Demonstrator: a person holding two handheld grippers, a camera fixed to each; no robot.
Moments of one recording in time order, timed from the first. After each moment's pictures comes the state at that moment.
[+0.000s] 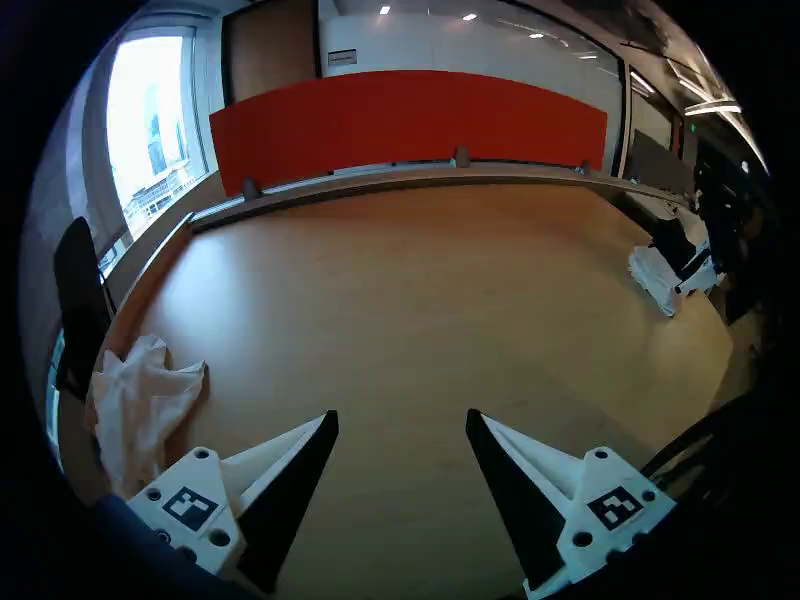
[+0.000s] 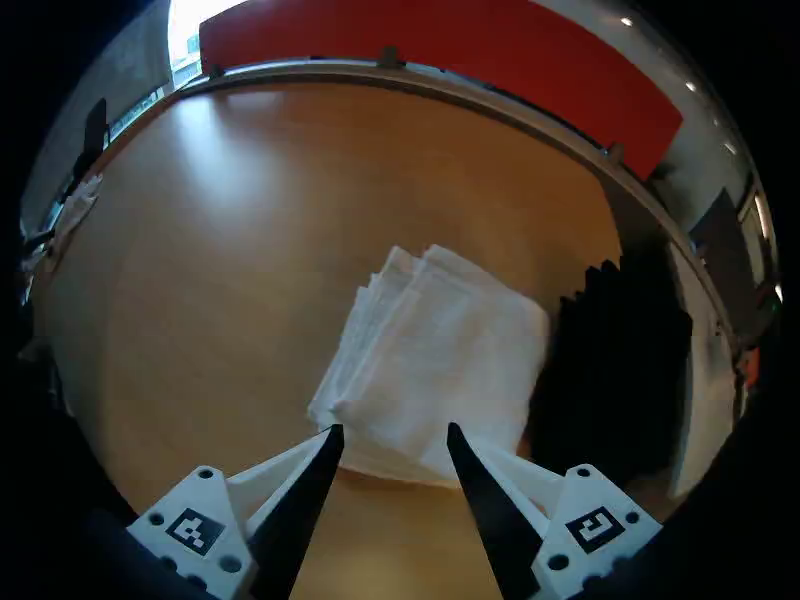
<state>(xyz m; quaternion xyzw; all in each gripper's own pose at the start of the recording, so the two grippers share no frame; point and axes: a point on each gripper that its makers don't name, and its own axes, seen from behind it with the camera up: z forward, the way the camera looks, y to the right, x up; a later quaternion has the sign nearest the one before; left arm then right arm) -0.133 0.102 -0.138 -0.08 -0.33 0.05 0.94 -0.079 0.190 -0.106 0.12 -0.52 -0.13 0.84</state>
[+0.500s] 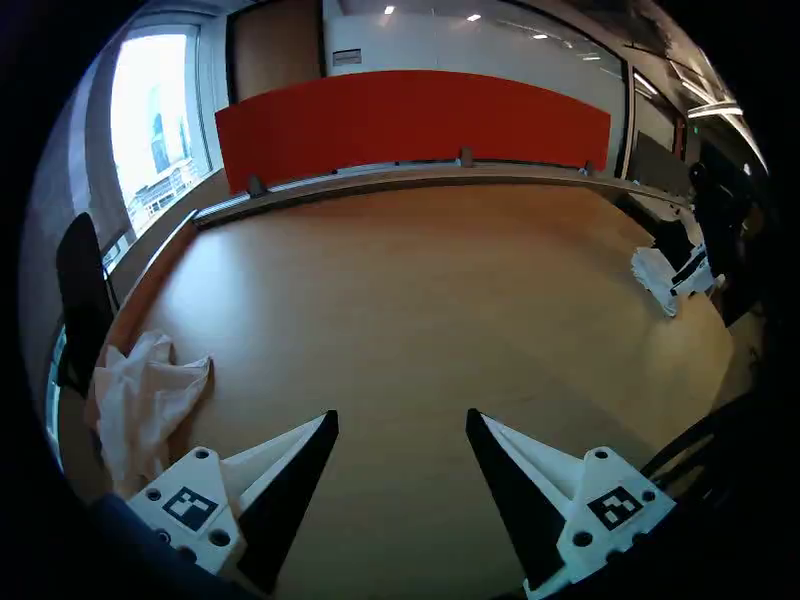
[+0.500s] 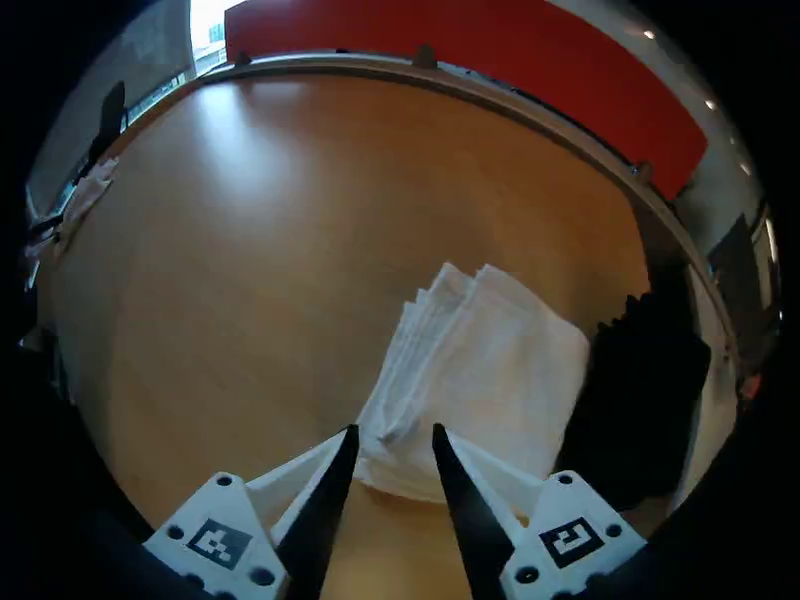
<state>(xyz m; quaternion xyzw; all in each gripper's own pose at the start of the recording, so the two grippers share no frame) -0.135 0.095 -0.143 -0.08 -0.33 0.05 0.94 -0.086 0.163 -0.103 0.15 -0.52 -0.15 0.83</state>
